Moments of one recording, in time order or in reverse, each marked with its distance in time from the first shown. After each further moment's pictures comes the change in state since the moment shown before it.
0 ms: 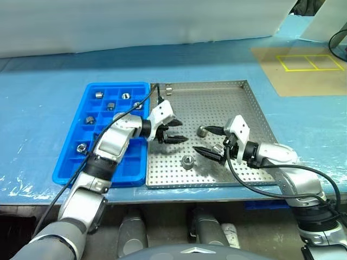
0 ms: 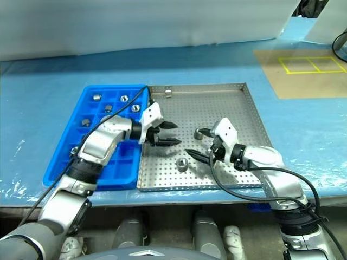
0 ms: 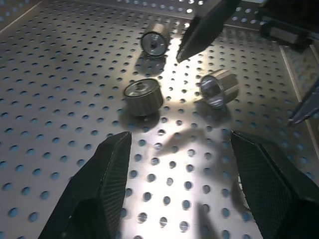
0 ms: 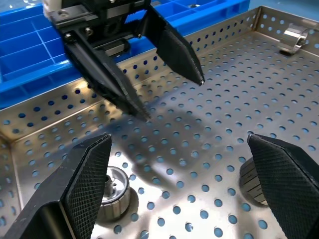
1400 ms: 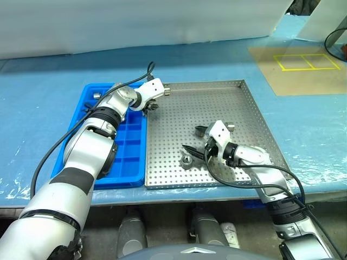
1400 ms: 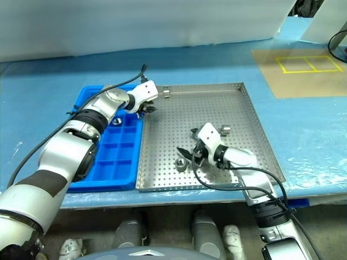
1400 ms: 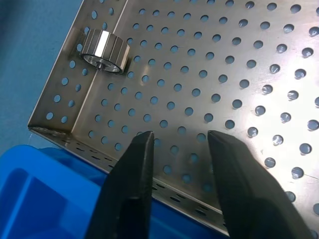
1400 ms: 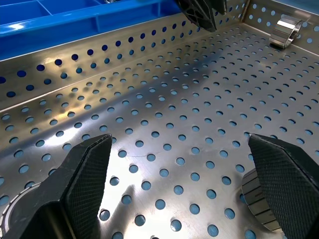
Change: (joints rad) left arm -0.660 -0.014 -0.031 1.238 0.426 -0.515 0.343; right arm -0.081 0.191 0.131 0.279 -0.245 -0.257 -0.105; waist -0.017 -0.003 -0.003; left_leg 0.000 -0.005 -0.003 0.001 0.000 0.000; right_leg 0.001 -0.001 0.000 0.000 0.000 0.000
